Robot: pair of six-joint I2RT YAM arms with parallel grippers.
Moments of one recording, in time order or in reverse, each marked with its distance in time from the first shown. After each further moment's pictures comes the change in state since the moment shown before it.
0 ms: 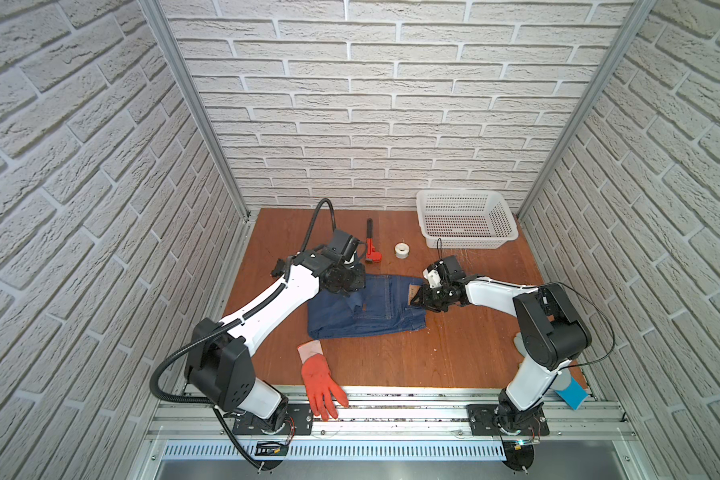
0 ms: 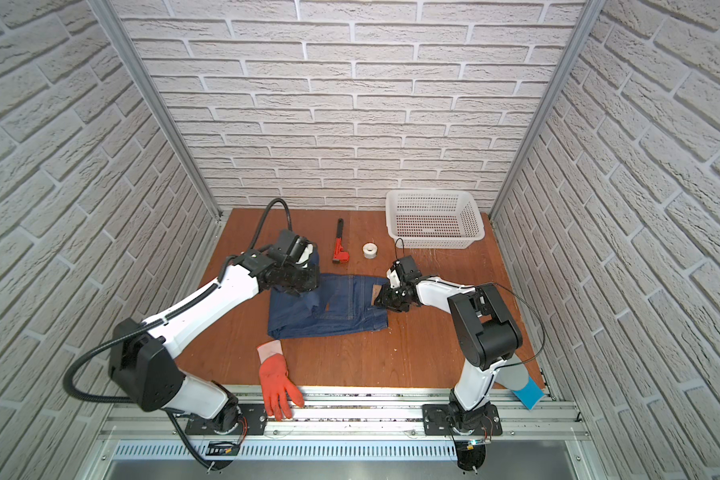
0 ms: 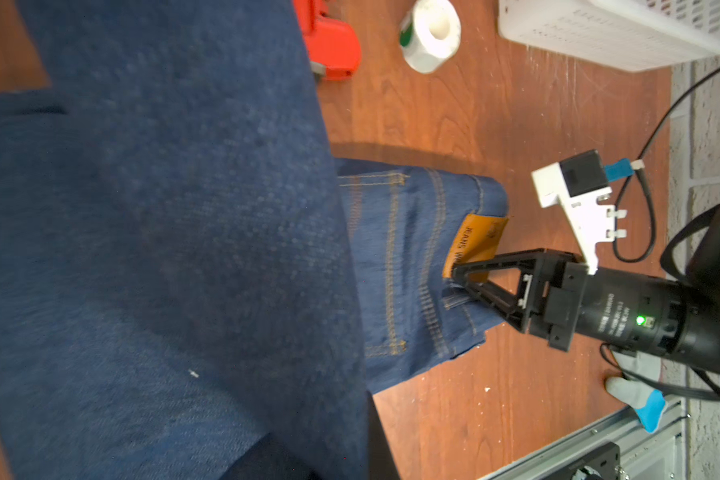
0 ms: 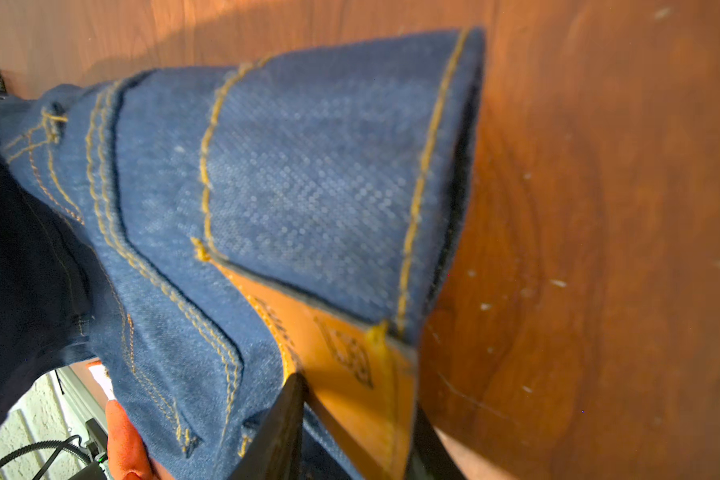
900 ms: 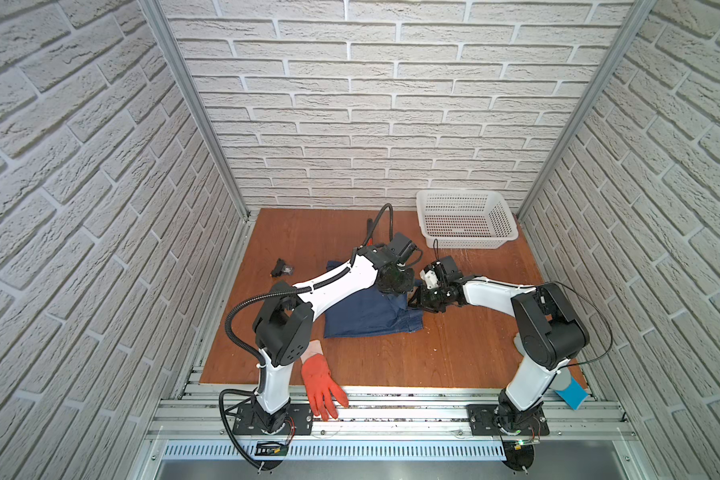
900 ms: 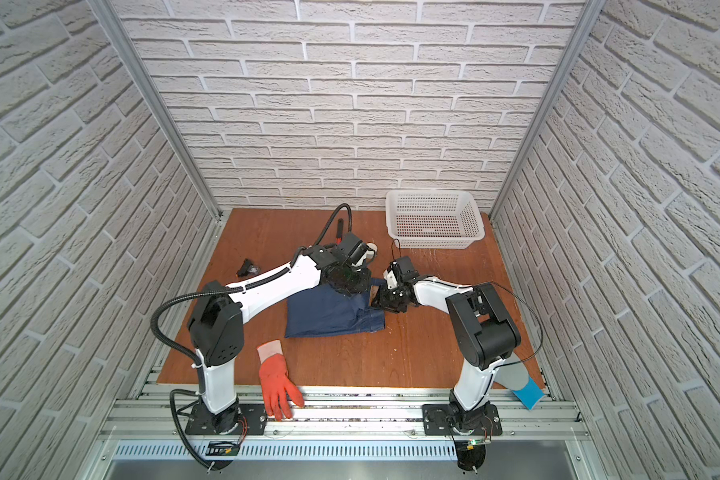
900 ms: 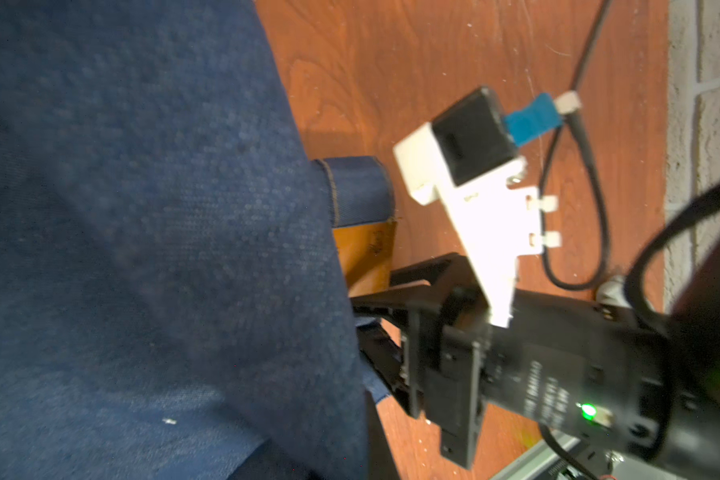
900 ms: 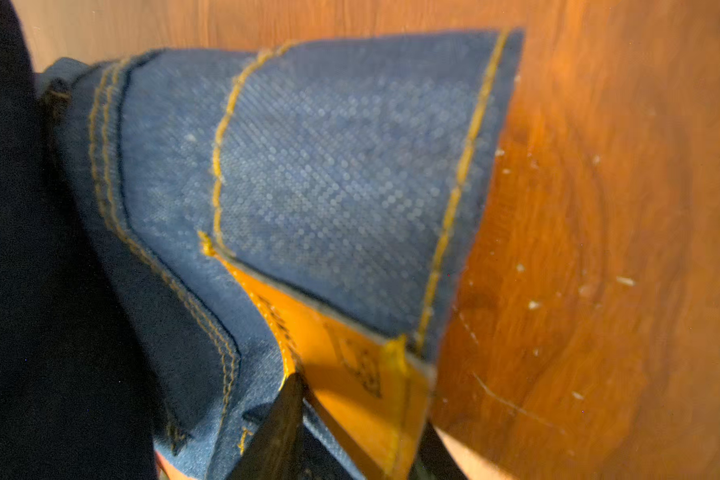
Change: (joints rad) left arm -0.219 0.377 0.336 0.000 0.016 -0.041; right arm 0.016 0.008 0.011 -0.009 -0.008 -0.003
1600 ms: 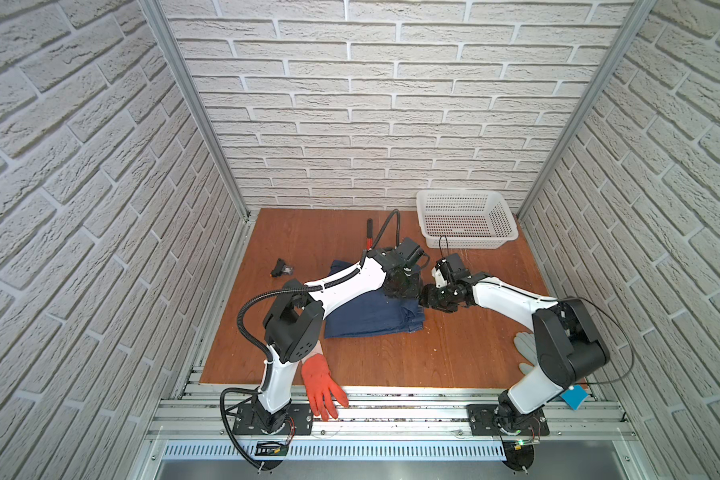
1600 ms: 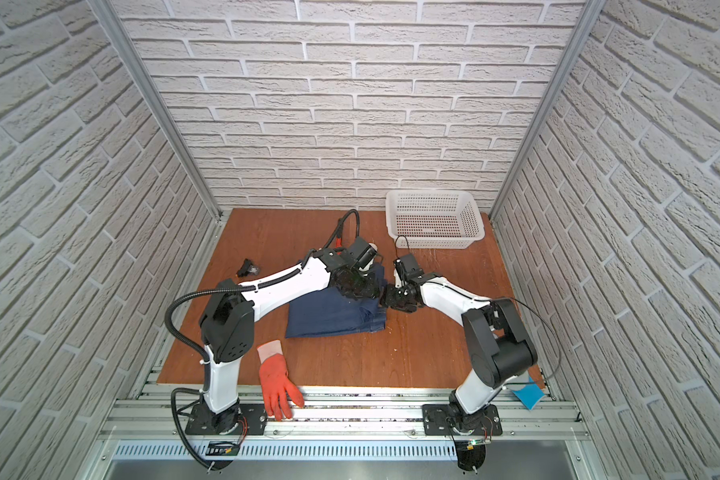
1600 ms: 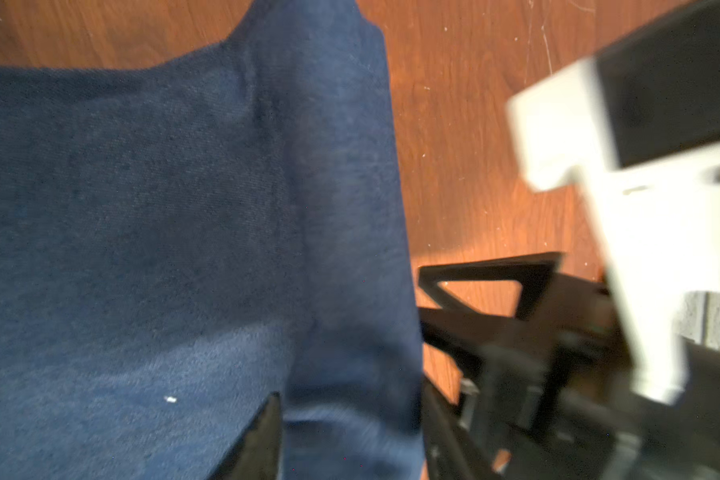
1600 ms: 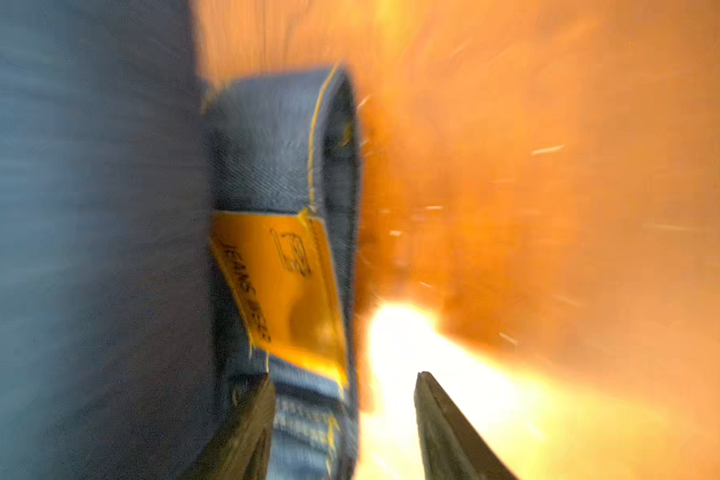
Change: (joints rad) left arm -0.020 0.047 0.027 -0.007 0.008 0.000; right arm 0.002 -0.198 0.006 -0.208 0.261 0.004
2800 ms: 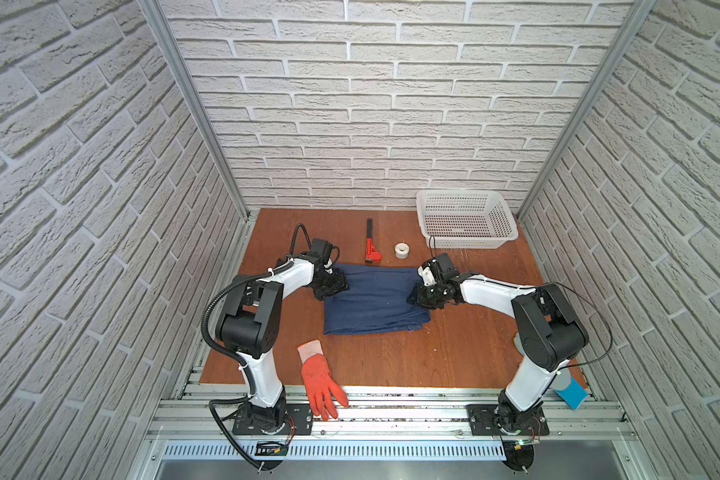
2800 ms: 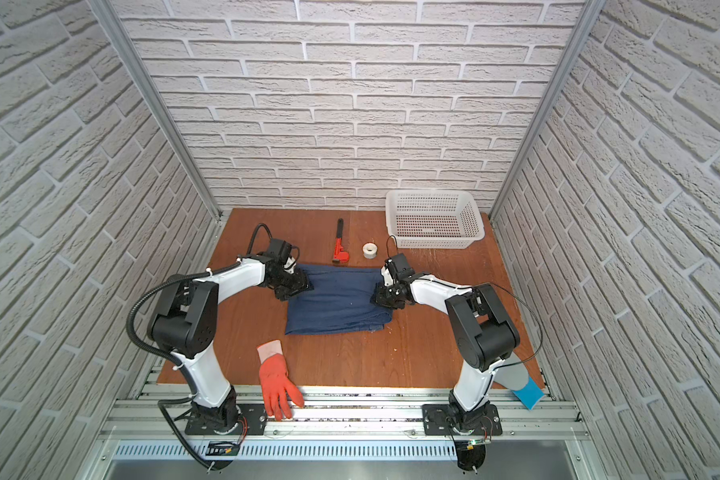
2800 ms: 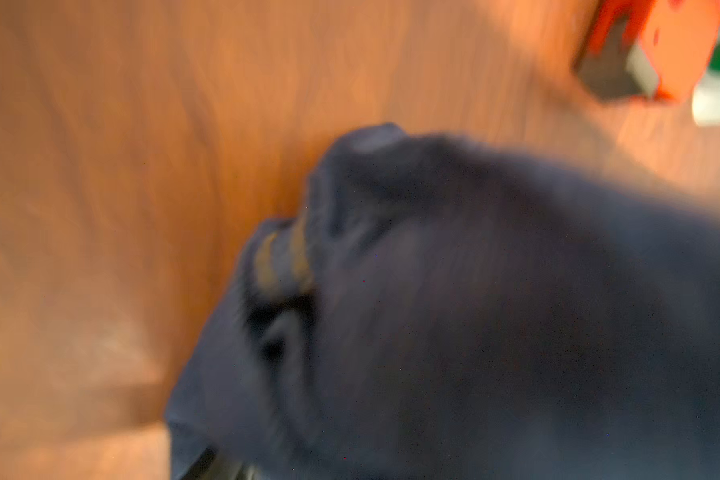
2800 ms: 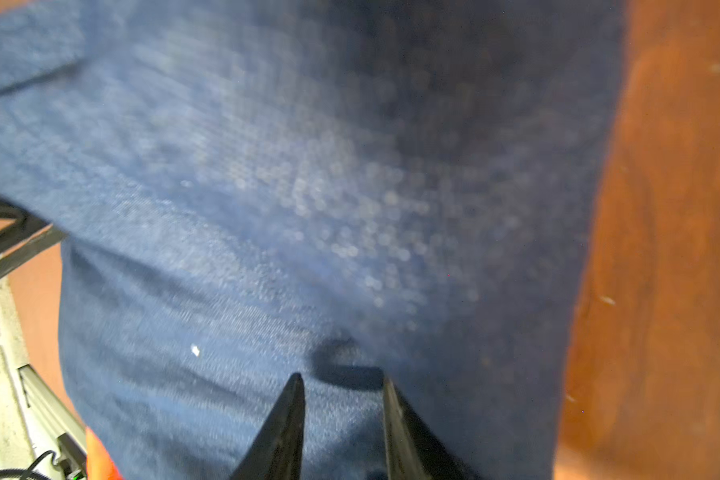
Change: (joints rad) left arm 0.566 -0.126 -0.509 0.241 0.153 0.084; right arm 0.031 0.194 0.032 0.197 -0.174 0.002
